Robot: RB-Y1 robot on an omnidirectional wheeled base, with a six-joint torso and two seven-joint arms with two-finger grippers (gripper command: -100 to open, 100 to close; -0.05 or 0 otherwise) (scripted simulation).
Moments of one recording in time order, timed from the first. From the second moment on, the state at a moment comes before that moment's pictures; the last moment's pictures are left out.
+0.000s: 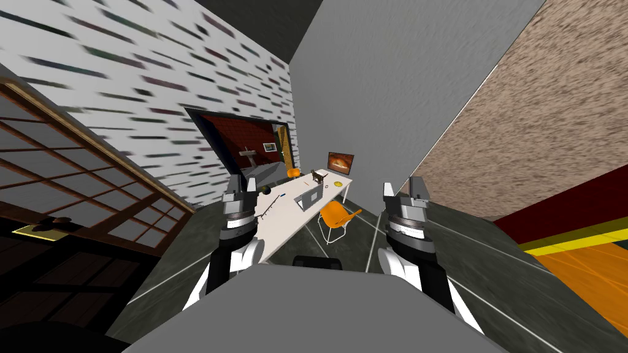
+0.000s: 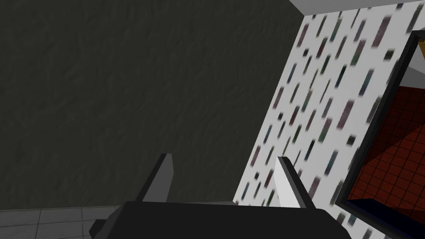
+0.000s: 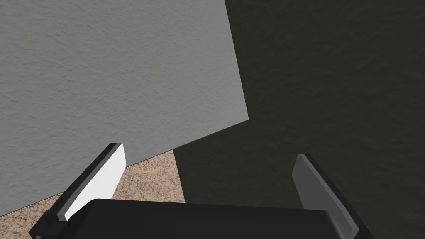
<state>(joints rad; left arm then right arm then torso) 0.51 0.02 0.06 -2.37 0.05 -0.61 -0.12 0.52 0.02 -0.07 -2.37 0.04 -0.55 0.07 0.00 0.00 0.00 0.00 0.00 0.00</state>
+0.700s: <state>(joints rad) 0.51 0.02 0.06 -2.37 0.05 -0.61 -0.12 0.52 0.02 -0.07 -2.37 0.04 -0.55 0.07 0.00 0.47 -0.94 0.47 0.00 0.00</state>
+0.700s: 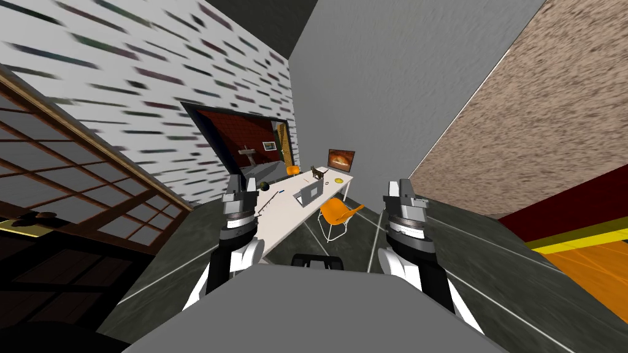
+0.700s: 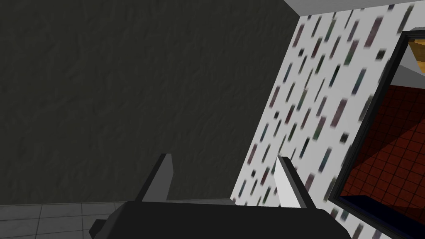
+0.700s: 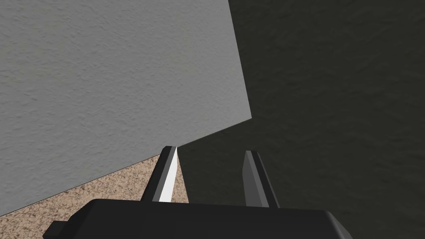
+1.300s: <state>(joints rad) 0.50 0.08 0.06 -2.36 0.05 -0.59 -0.12 0.52 0.02 -0.07 -2.37 0.04 -0.55 0.07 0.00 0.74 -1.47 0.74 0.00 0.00</state>
